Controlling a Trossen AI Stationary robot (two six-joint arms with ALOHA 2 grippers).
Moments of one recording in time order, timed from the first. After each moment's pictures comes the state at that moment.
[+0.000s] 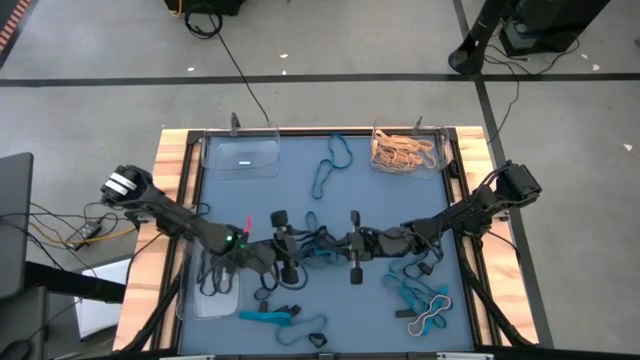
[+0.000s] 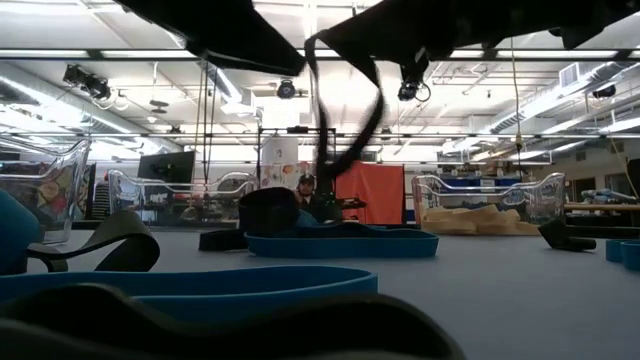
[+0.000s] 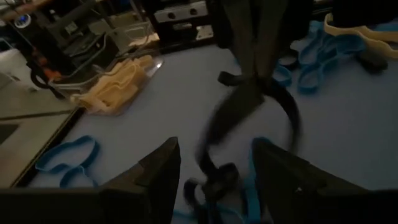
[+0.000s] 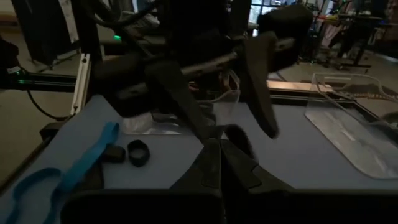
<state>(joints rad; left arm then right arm) -0.45 1.51 0.84 0.20 -0.72 -0.02 0.36 1.62 0.74 0.70 0.39 0.02</state>
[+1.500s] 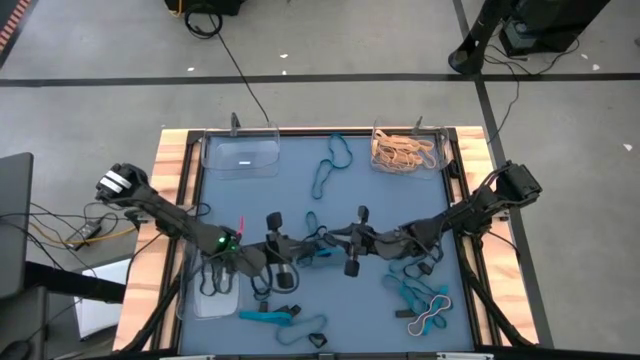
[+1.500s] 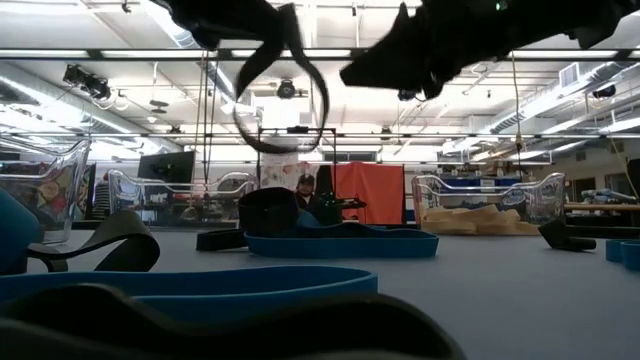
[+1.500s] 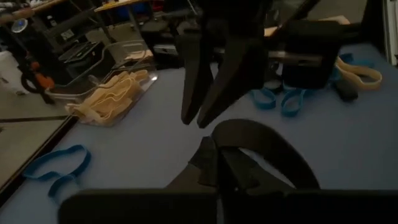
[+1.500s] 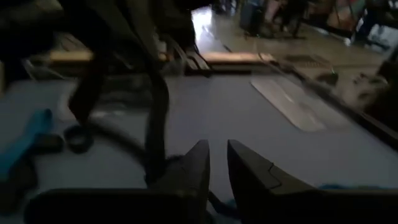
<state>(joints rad) -0.50 1.45 0.84 0.20 -0.75 -0.07 0.36 1.62 0.75 0.56 0.62 0.12</state>
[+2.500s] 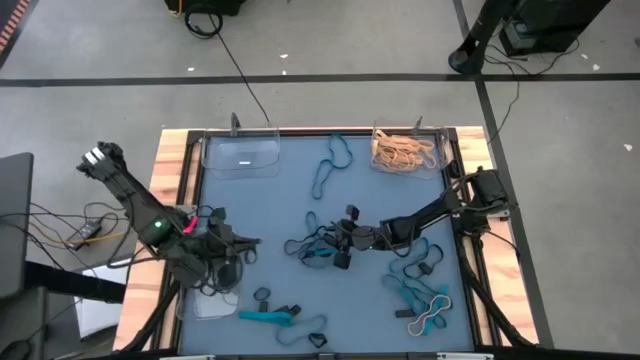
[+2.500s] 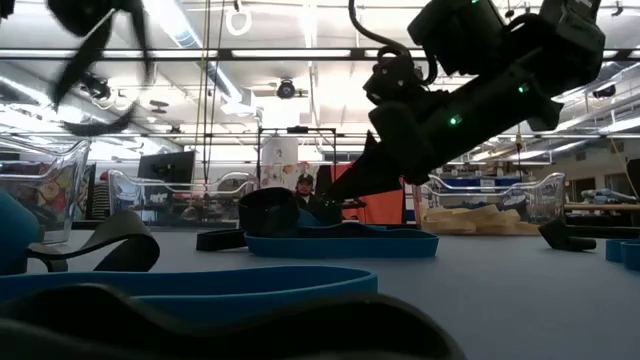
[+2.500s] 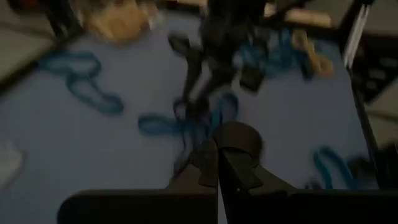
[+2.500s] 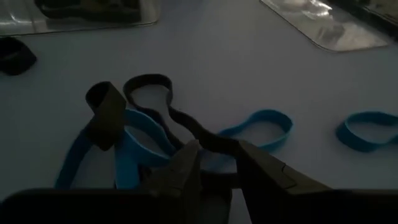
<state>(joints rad) -0.80 1.01 0.84 -0.64 -0.84 -0.80 0.22 1.87 0.75 0.60 0.44 0.19</state>
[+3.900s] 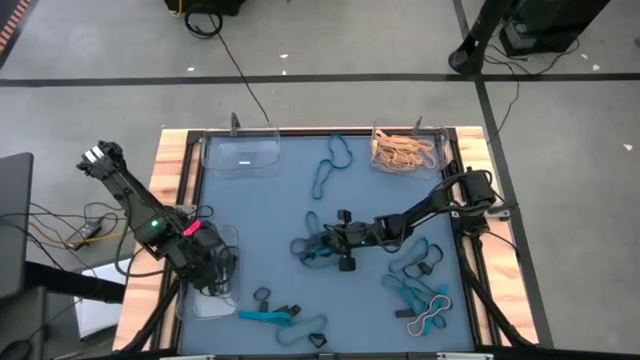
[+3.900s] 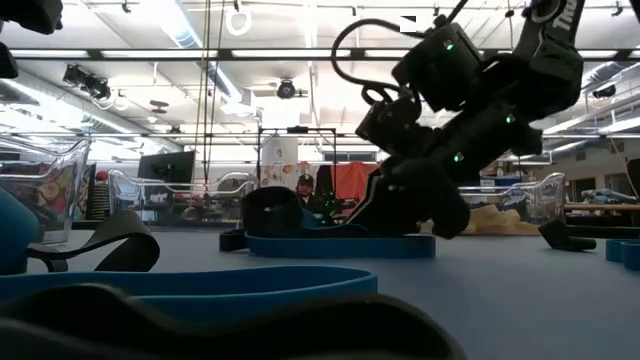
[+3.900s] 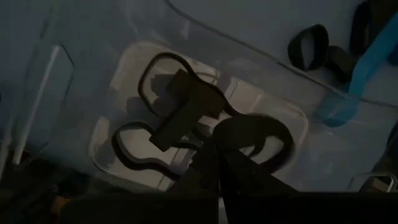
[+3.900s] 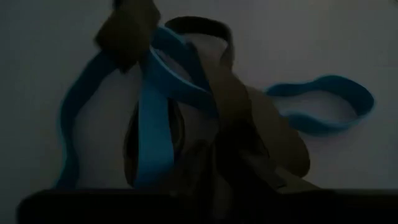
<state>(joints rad) -0.81 0.99 0.84 -1.16 -0.16 -1.32 0.16 1.95 0.75 0.57 0.18 0.00</state>
